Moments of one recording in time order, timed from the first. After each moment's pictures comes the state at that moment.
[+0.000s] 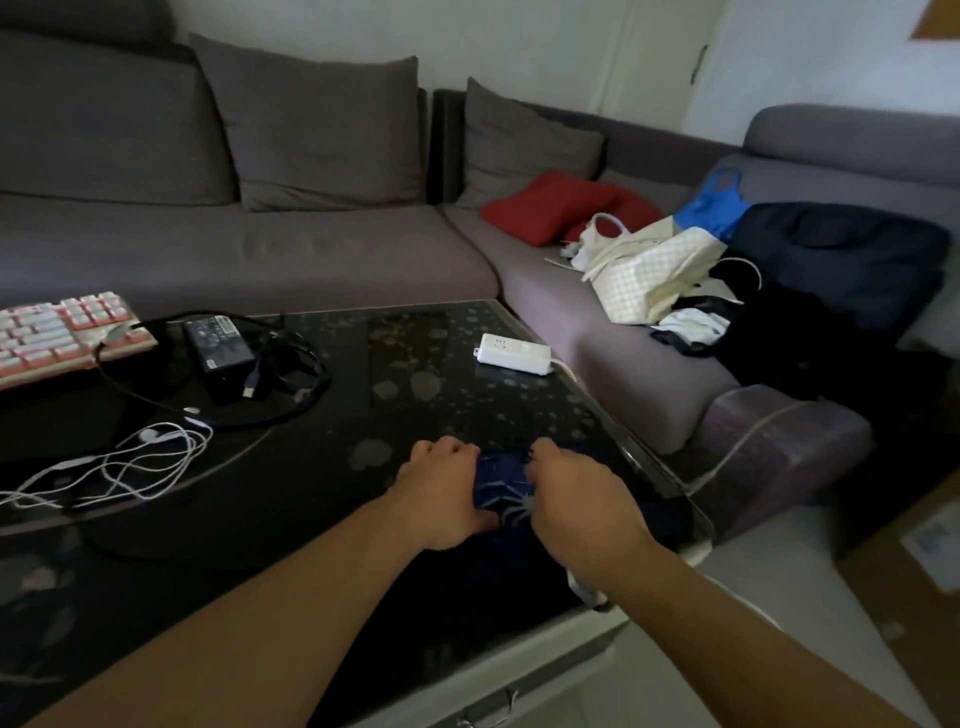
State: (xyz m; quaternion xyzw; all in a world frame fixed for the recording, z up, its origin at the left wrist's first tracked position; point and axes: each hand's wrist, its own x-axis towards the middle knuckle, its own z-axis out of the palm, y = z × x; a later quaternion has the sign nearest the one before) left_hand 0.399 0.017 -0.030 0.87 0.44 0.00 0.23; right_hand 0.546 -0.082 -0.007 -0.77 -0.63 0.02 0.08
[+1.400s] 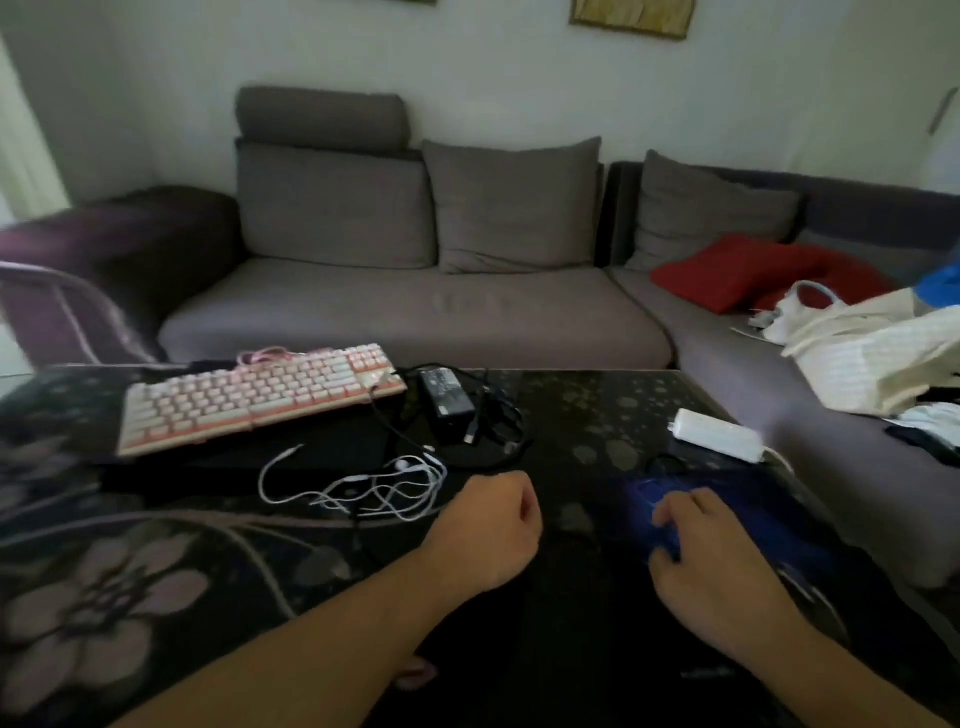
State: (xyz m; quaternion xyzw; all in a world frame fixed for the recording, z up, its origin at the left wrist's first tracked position) left_hand 0.242 0.028 0.006 0.76 0.56 0.19 0.27; right_hand 0.473 -0.031 -0.001 -0.73 -0.66 0.07 0.16
